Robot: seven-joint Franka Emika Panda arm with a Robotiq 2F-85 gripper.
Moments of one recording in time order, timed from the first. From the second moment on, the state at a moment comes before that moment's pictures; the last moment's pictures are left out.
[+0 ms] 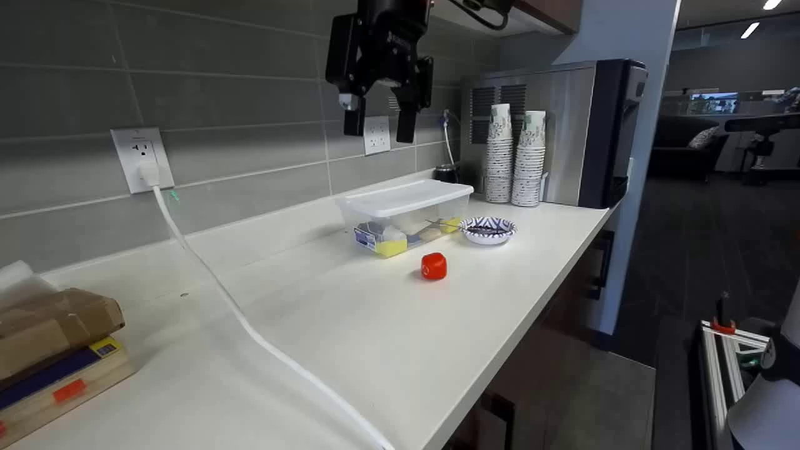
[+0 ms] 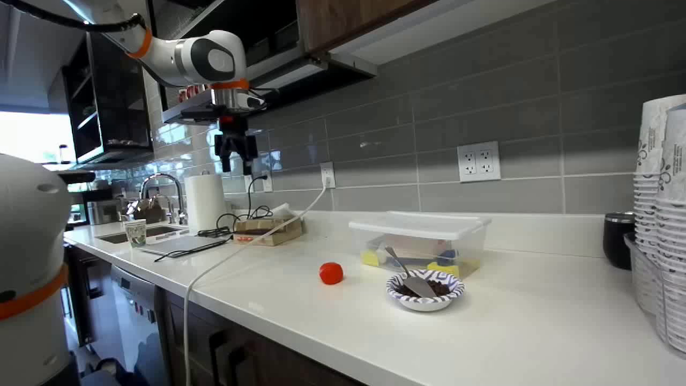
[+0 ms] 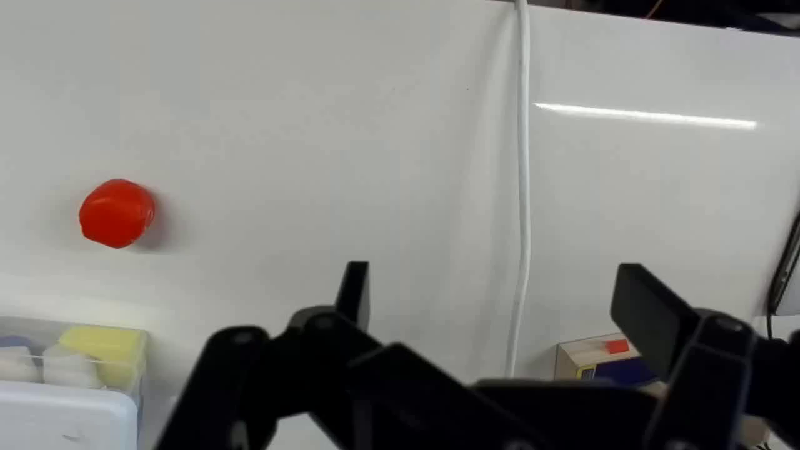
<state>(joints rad) 0.17 -0.35 0.19 -2.24 0.20 2.02 0.20</state>
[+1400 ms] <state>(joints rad) 0.01 -0.14 0.10 -2.27 -0.50 2.59 0.01</state>
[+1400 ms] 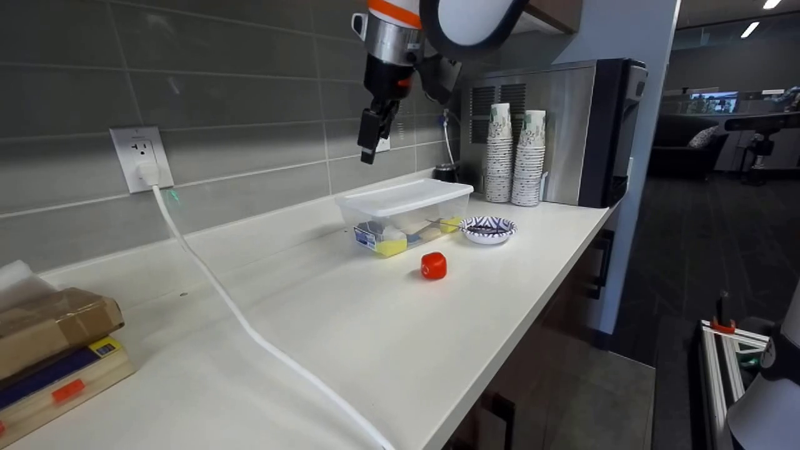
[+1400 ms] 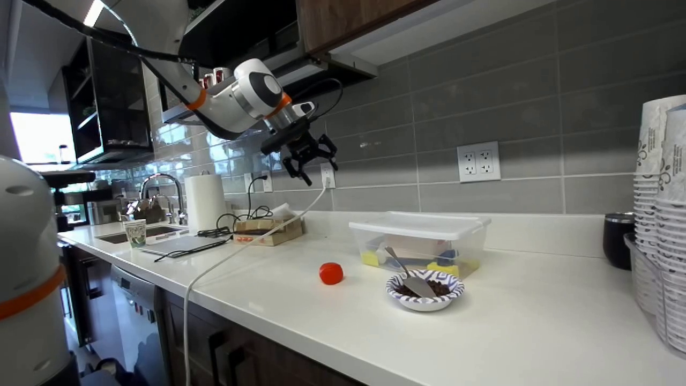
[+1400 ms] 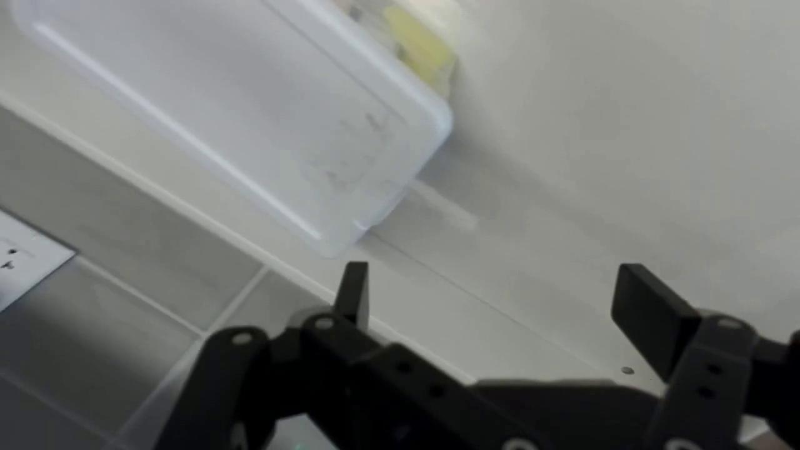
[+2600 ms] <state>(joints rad) -0.14 -0.44 0.01 -2.60 -1.04 2.58 0.08</state>
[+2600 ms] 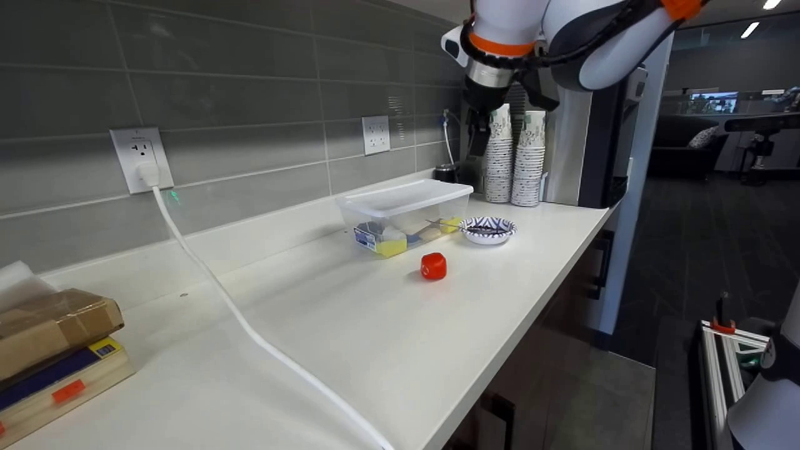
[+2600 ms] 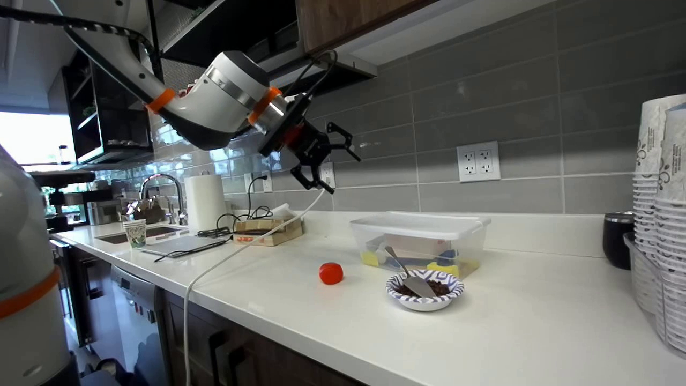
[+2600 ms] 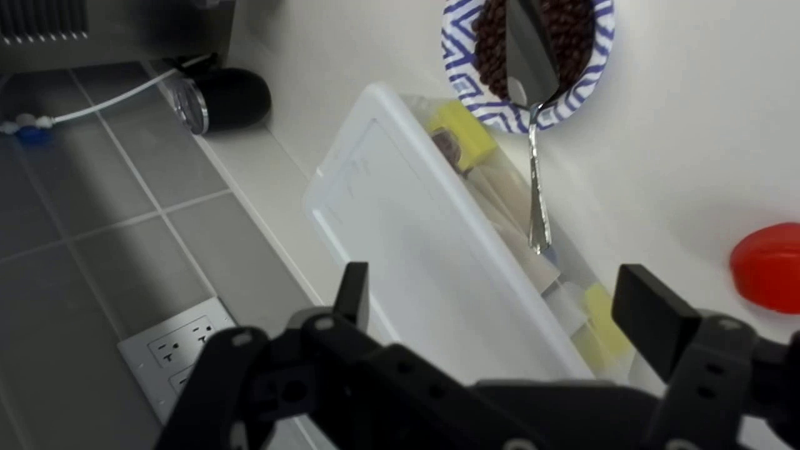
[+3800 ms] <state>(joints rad) -0.20 -0.16 0.03 -2.63 -1.80 2.72 1.02</state>
